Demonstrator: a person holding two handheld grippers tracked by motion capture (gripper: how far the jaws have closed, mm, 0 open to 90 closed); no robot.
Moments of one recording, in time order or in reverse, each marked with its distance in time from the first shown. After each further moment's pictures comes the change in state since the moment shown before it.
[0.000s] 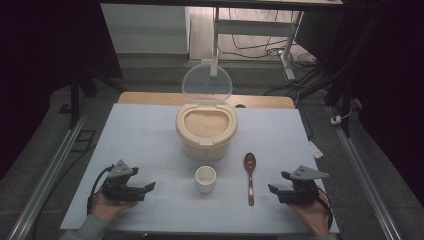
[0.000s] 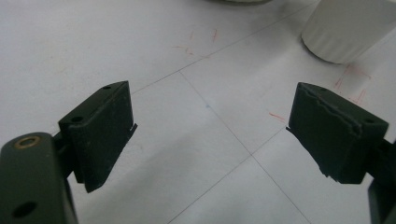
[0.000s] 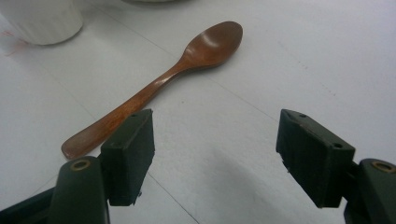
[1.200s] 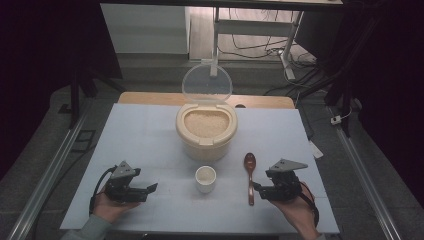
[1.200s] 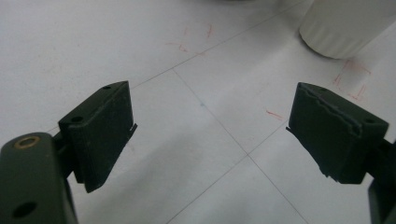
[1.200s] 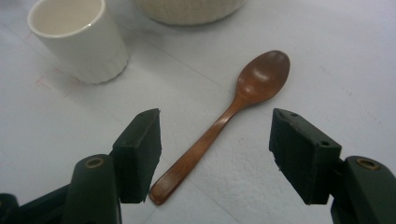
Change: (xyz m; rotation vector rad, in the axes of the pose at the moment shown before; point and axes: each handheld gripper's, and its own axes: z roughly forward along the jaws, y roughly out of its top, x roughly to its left) left arm -0.003 0.000 0.006 0.012 -0.006 0.016; right arm 0.057 0.061 0.003 0.130 -0.037 0.055
